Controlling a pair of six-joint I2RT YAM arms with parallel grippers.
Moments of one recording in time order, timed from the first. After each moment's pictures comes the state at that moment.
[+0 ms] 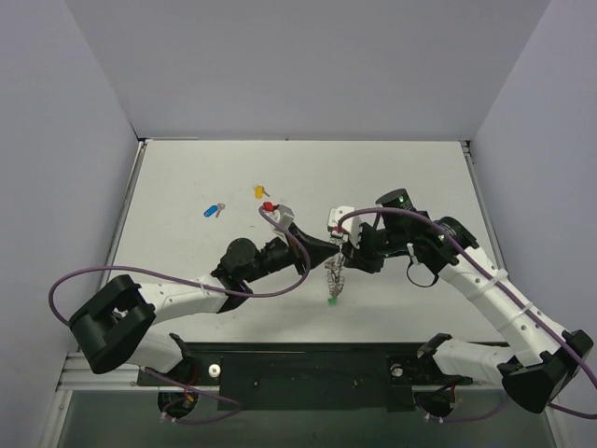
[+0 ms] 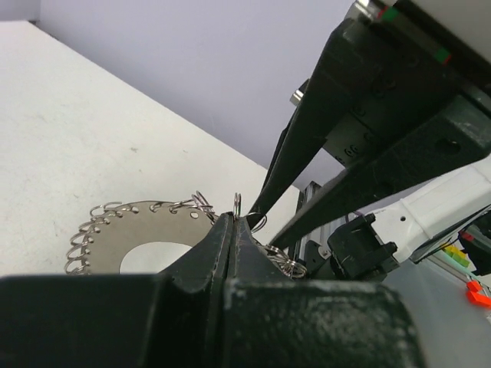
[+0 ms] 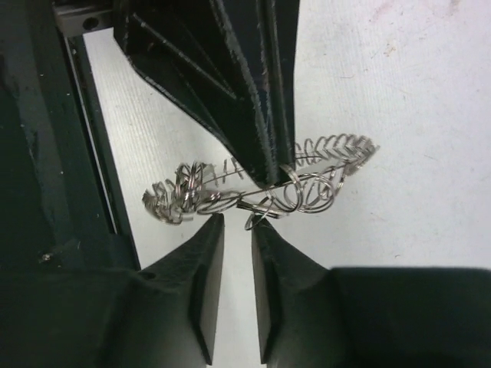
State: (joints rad) left arm -0.89 1.39 0.58 1.01 0.31 -0.59; right arm 0.64 1.13 1.16 -0.89 -0.42 -0.60
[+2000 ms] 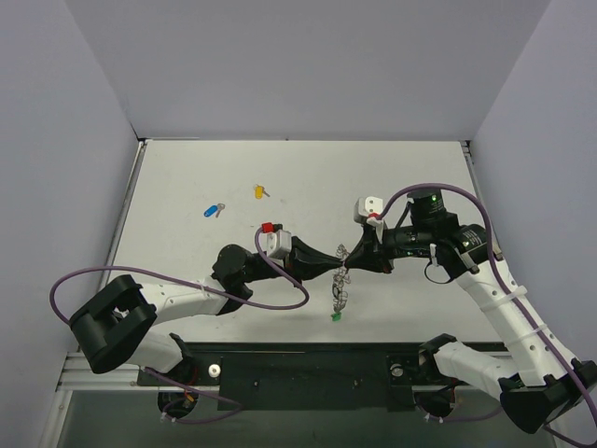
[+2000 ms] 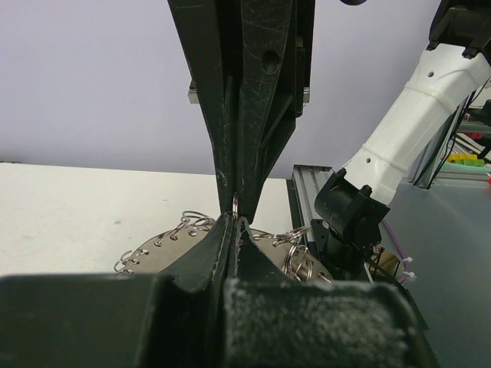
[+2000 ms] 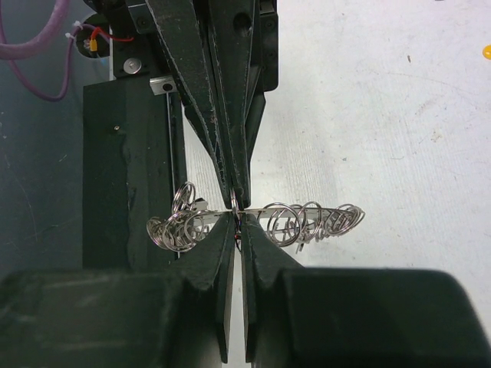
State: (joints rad) left arm -0.90 1.39 0.56 1.25 0.59 -0.31; right arm 0.45 1.02 1.12 -0.84 -0.88 -0.53
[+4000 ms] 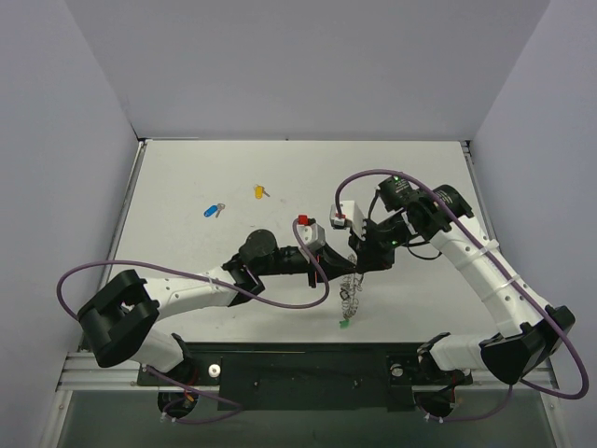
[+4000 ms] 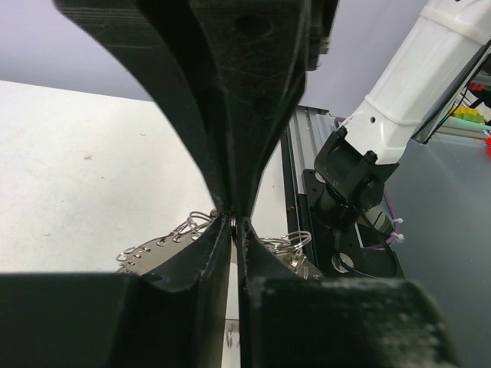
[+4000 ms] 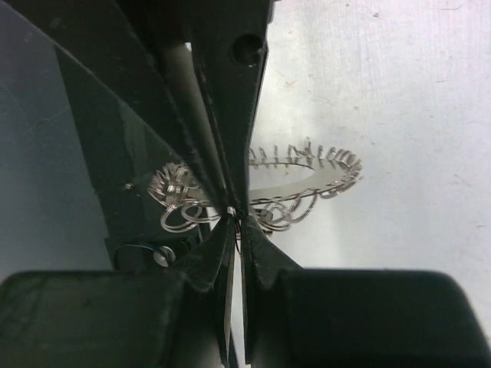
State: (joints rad) left arm -0.96 1.44 0.73 0.84 0.59 -0.25; right arm 0.55 1.31 1.41 -1.31 -0.57 -0.70
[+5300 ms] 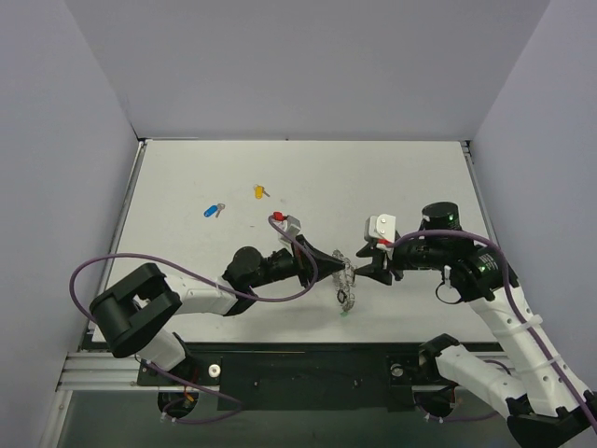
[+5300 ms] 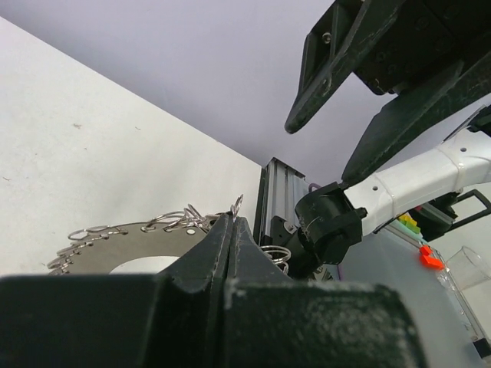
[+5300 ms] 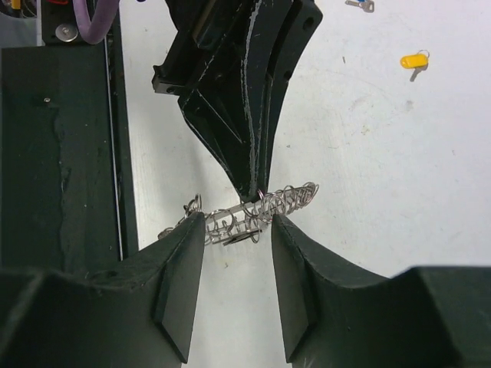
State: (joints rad) left arm -0.92 1.53 0.53 1.24 0.41 -0.68; right arm 0.45 0.87 1.04 -0.82 -0.76 -0.67
